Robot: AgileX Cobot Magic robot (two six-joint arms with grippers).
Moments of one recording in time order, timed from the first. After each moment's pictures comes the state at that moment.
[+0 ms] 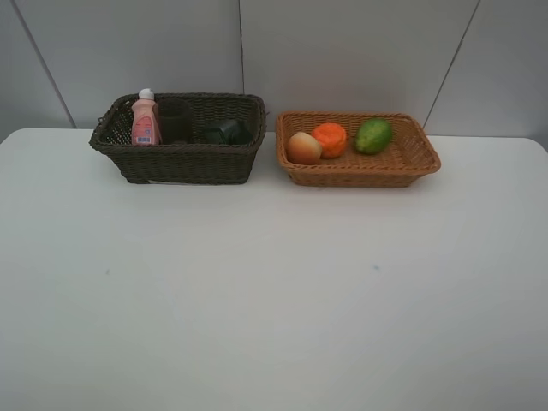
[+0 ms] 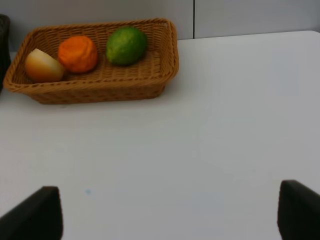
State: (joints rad) left arm 0.04 0.36 -0.80 -0.01 1.04 0.01; right arm -0.05 0.00 -0.52 0.02 1.06 0.03
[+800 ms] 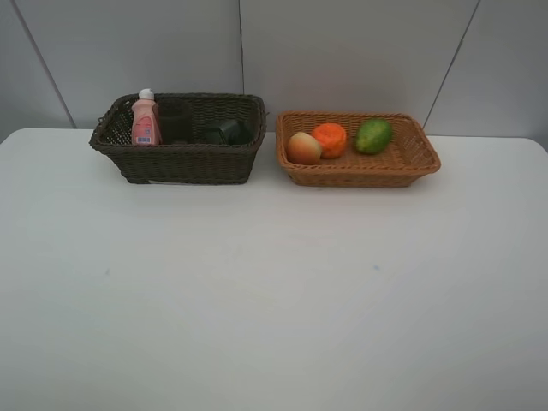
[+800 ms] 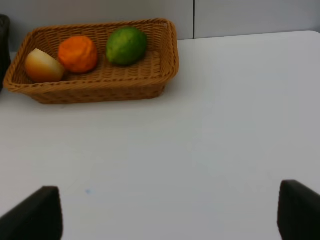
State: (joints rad) left arm 0.04 -0.01 -0.51 -0.03 1.08 0.01; right arm -0.05 0.00 -0.52 0.02 1.06 0.03
